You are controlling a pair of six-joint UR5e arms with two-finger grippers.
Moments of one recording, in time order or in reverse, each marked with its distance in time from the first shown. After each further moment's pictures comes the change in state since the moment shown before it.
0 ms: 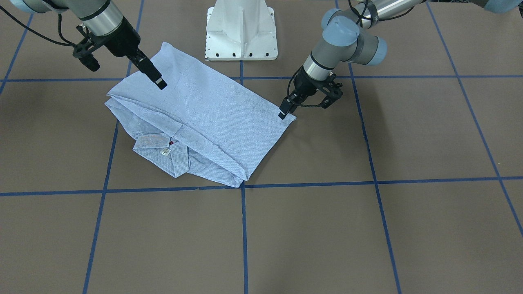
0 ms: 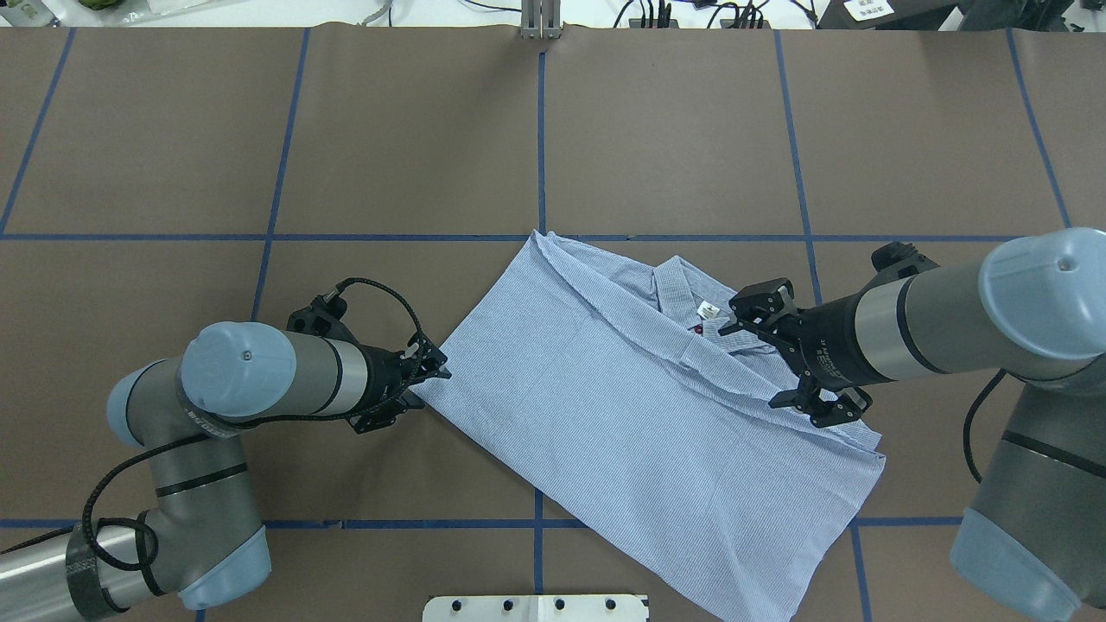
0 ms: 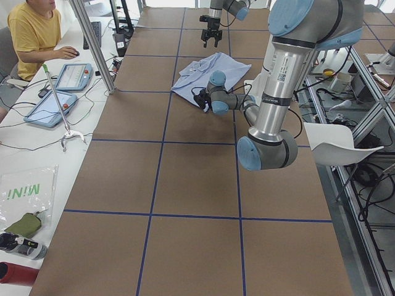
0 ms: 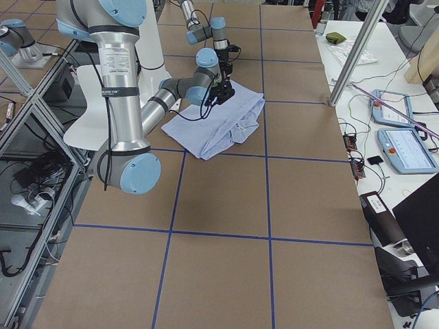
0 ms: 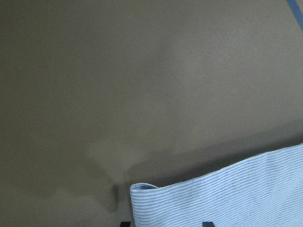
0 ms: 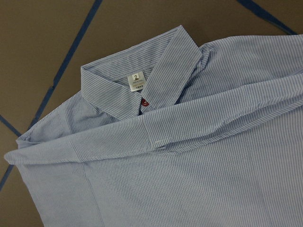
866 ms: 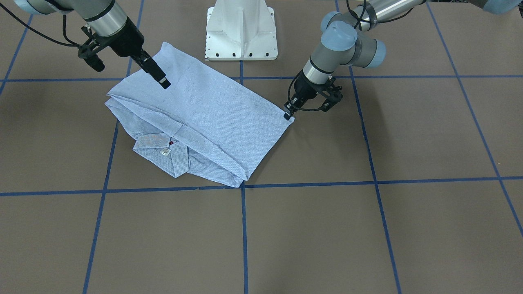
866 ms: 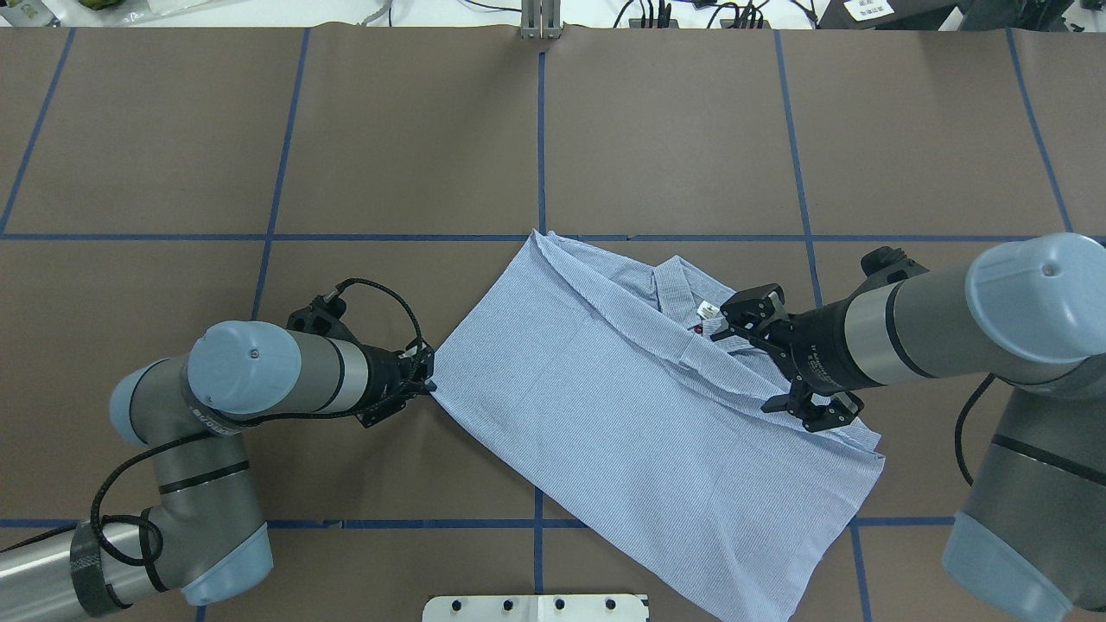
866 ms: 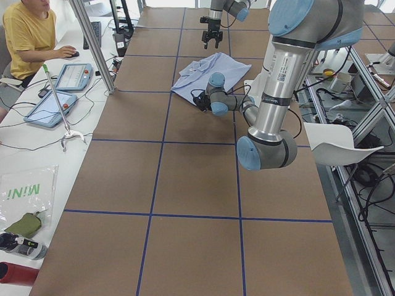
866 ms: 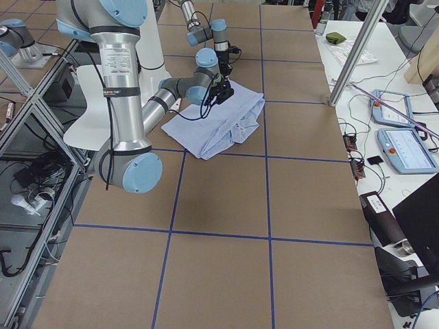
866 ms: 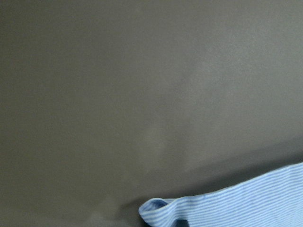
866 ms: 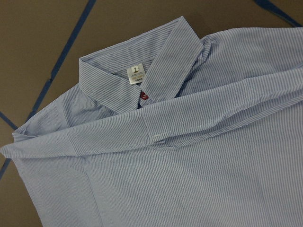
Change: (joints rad) left arm -0.007 0.000 0.009 0.019 0.001 0.008; right arm -0.013 0.011 -0.006 0.000 -0.002 0.000
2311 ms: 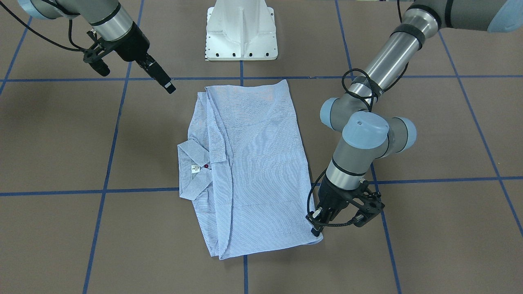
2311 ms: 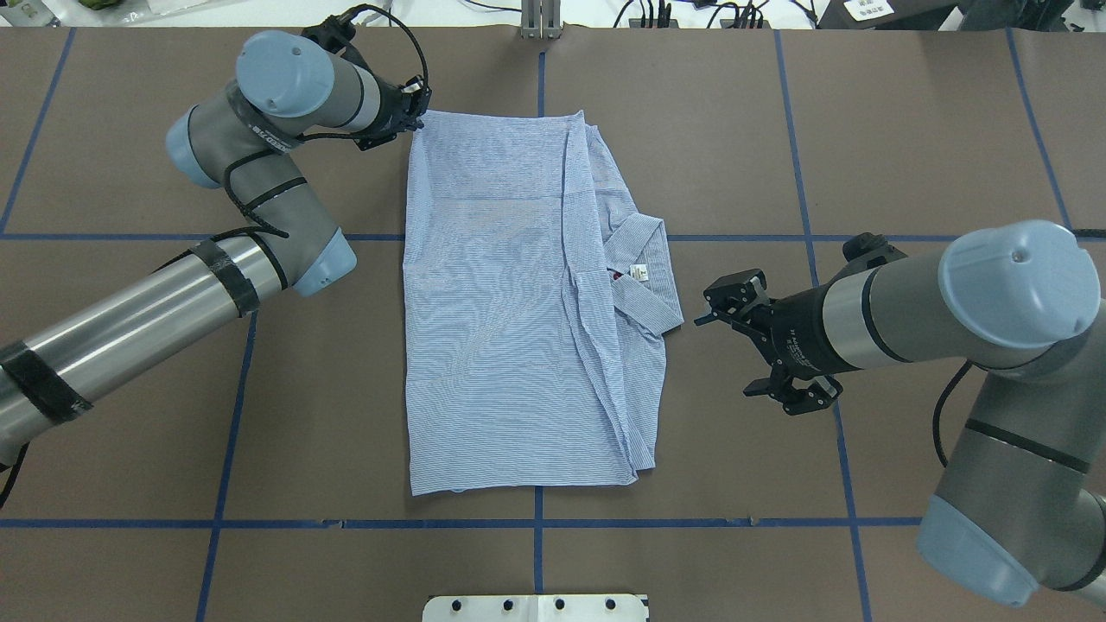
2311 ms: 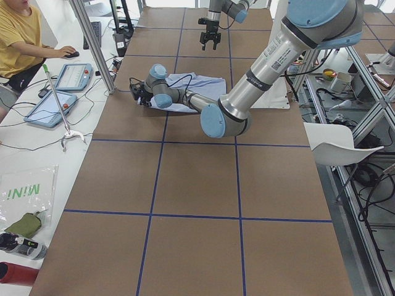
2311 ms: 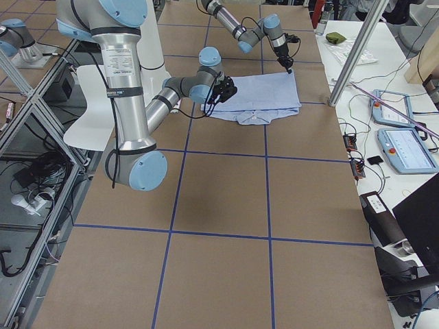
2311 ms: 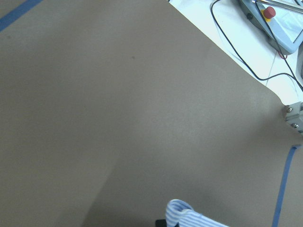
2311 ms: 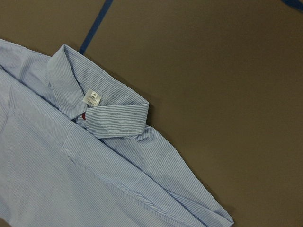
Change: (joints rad) left arm -0.394 -0.464 0.692 -0.200 -0.006 0.453; right arm 0.012 0.059 -0.043 0.001 -0.015 -0.011
